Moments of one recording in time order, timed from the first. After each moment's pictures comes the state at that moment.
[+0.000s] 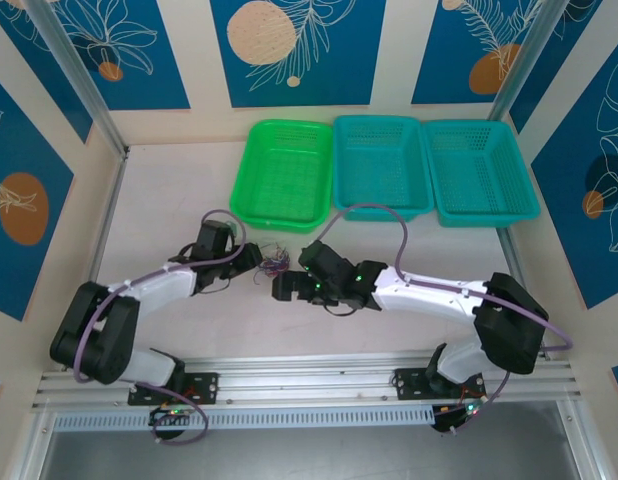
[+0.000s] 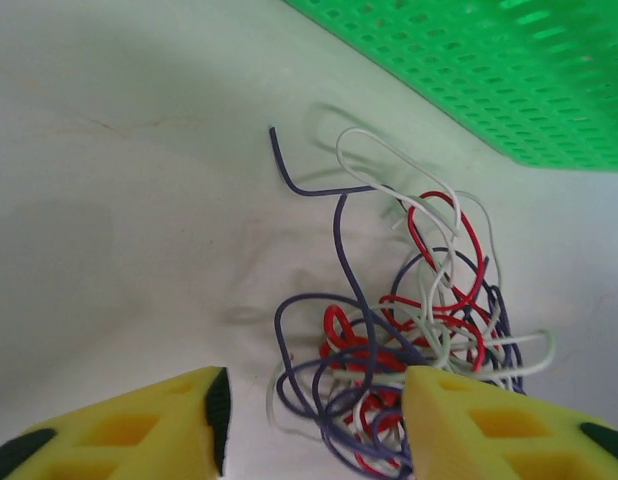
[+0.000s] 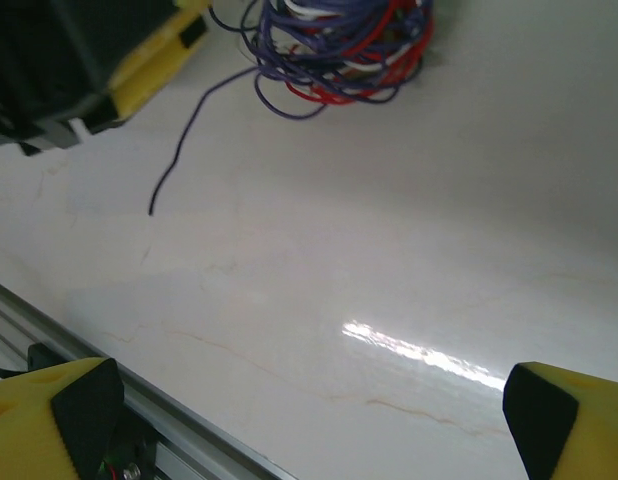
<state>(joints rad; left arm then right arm) -0.40 1.43 0.63 -0.04 0.21 -0.75 1.01 1.46 0.90 -0.32 -0.05 0.97</state>
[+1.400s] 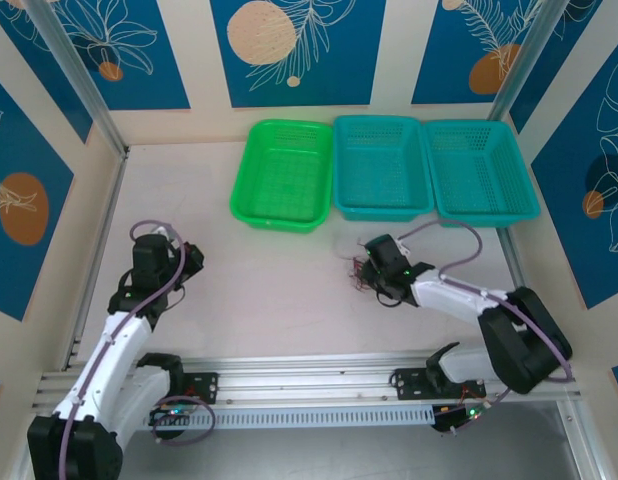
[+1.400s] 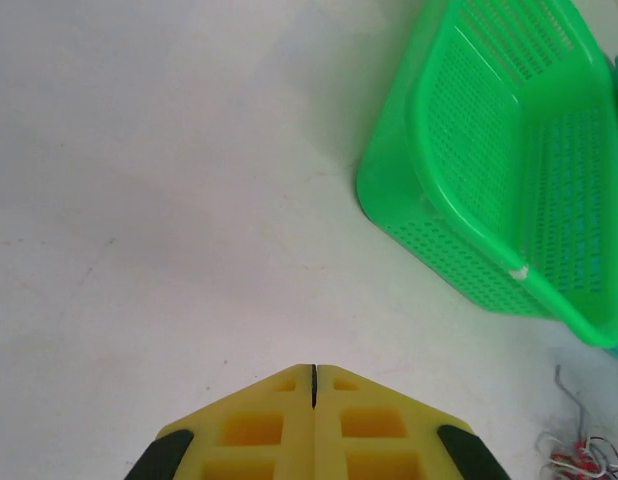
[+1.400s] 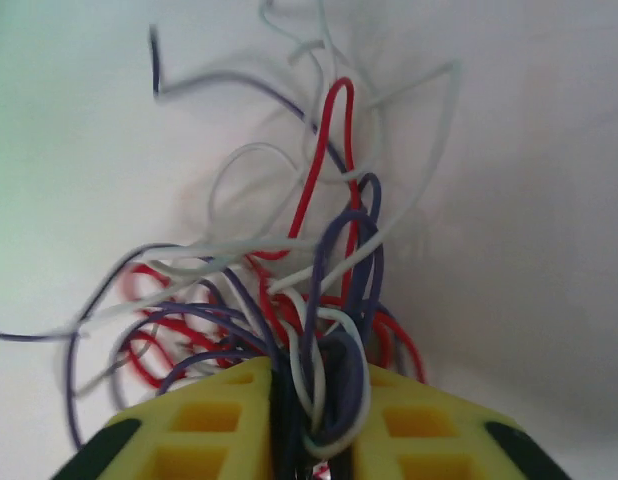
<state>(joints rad) -0.10 0.80 0.52 -0.36 0.15 -0.69 0.55 1.29 0.54 -0.26 0.14 1.07</state>
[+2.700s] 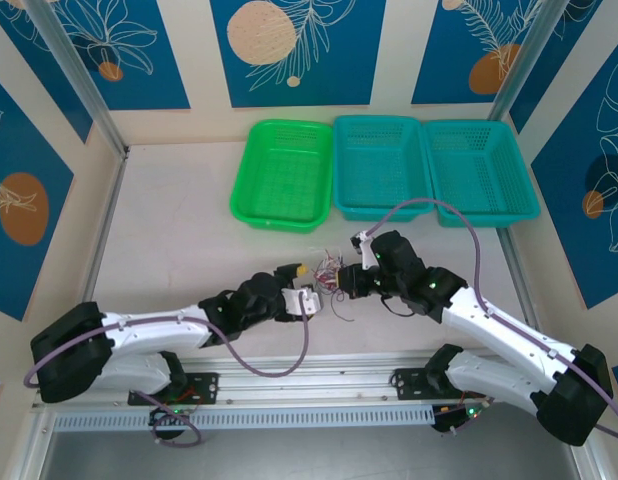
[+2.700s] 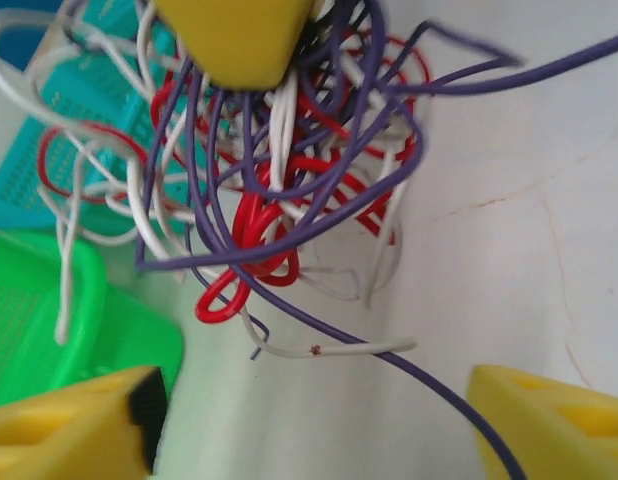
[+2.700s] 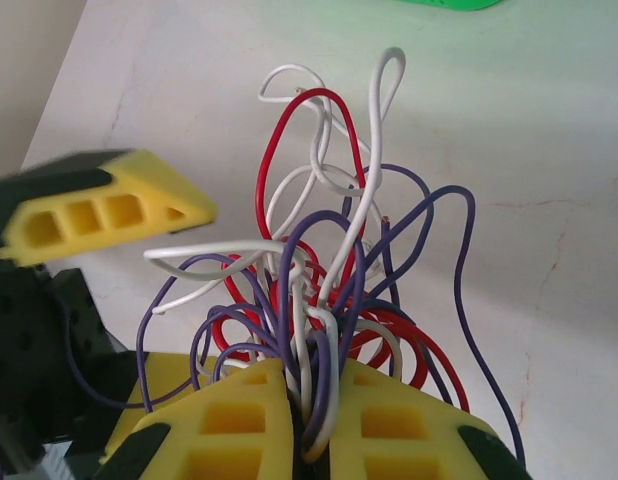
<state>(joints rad) -1.07 1.25 0.49 0.28 -0.15 0.65 0.73 0.95 0.71 -0.48 -0.20 0.54</state>
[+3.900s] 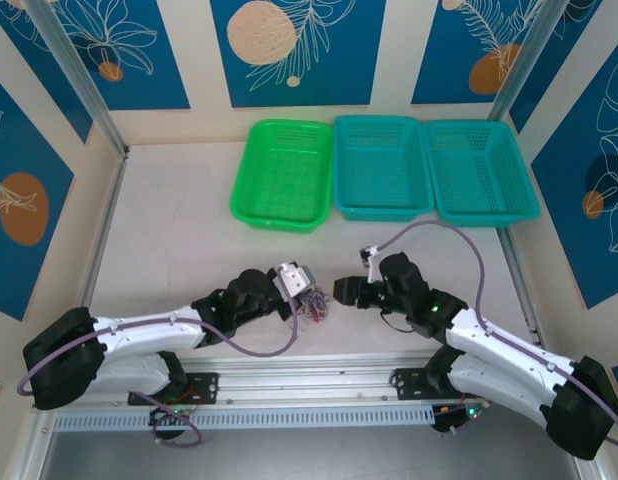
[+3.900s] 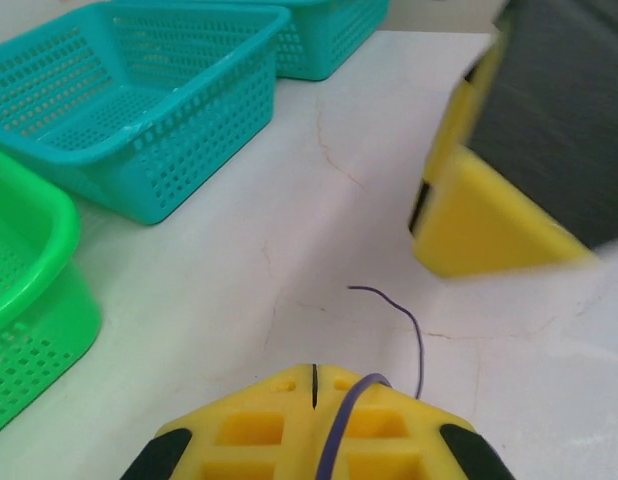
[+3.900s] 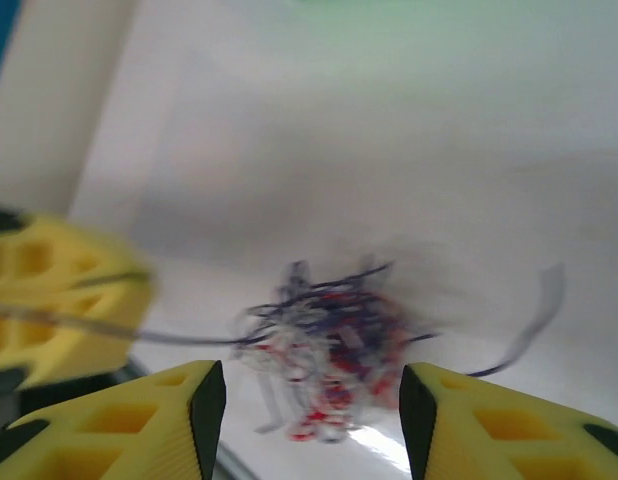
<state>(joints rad) -1.01 1.19 0.47 0.37 -0.05 0.13 0.77 0.85 0.43 -0.15 -0.22 0.72</state>
